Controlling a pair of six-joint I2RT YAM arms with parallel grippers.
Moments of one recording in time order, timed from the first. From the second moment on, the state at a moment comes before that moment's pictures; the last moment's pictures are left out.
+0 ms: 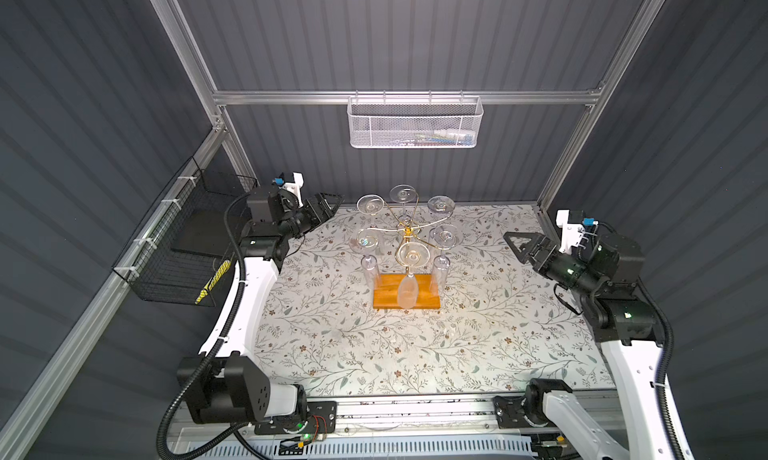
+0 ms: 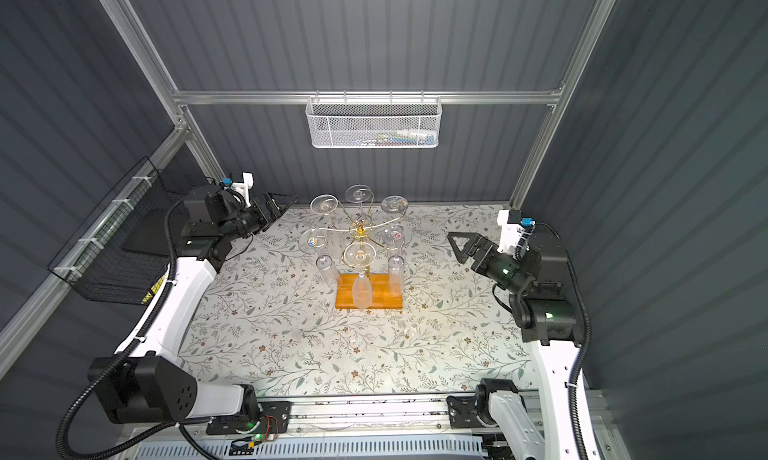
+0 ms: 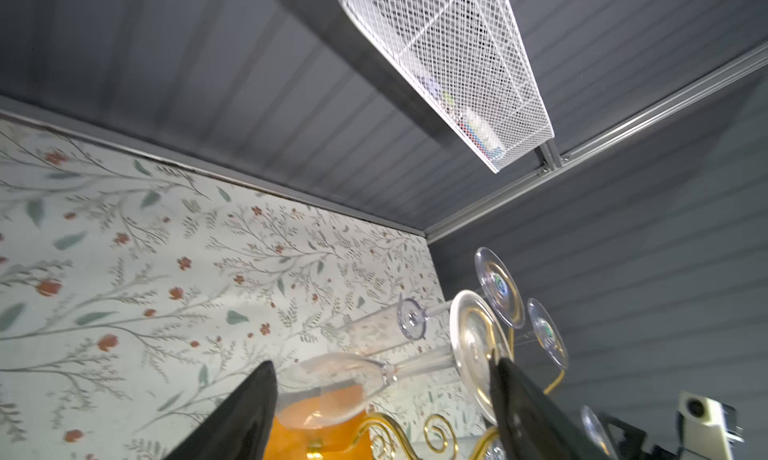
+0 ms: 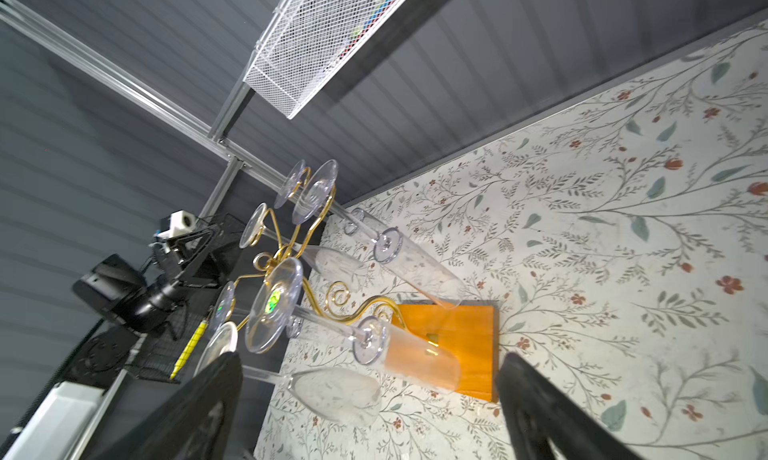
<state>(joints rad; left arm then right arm) -0.03 1.38 1.33 -0.24 0.69 -0.72 -0.05 0.84 1.11 -0.56 -0.64 0.65</state>
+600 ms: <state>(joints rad) -0.11 1.45 1.32 -0.09 0.86 -1.01 0.00 0.89 1.13 -0.56 -0.70 0.73</state>
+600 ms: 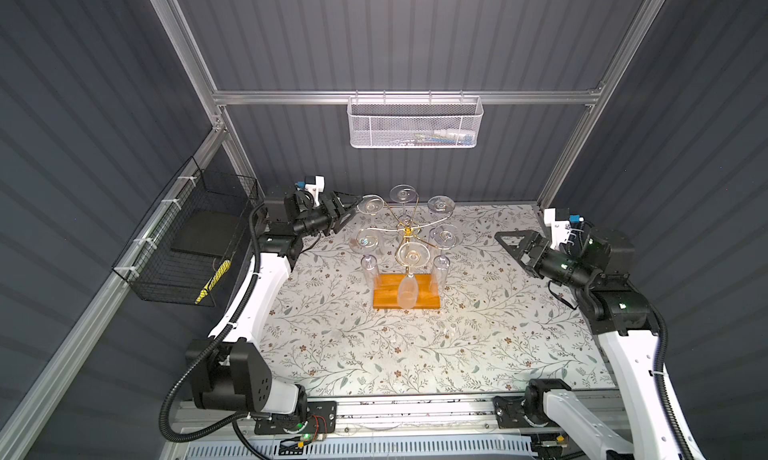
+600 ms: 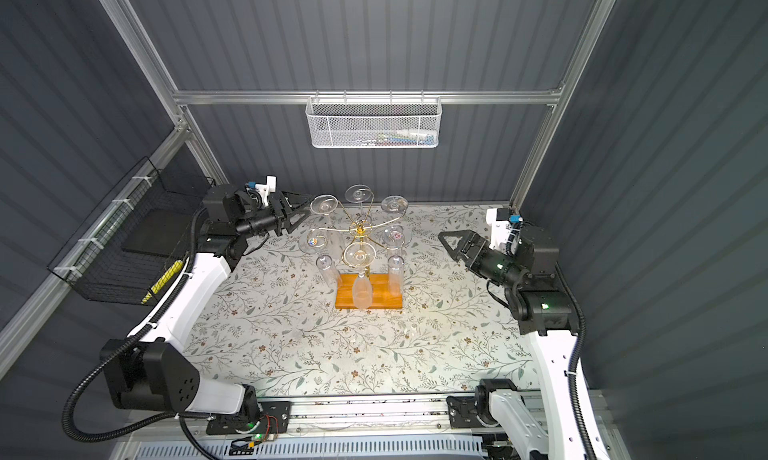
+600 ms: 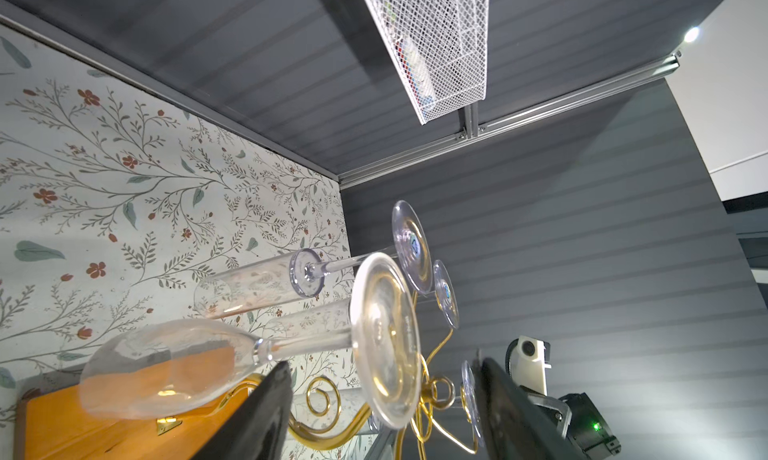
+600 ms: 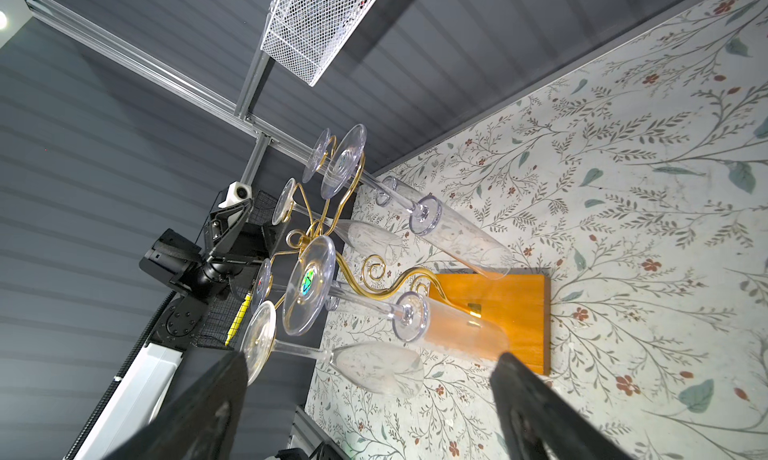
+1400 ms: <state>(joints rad) -0.13 1.47 1.29 -0.01 0.85 -1.12 0.00 0.89 1.13 -0.56 -0.70 0.74</state>
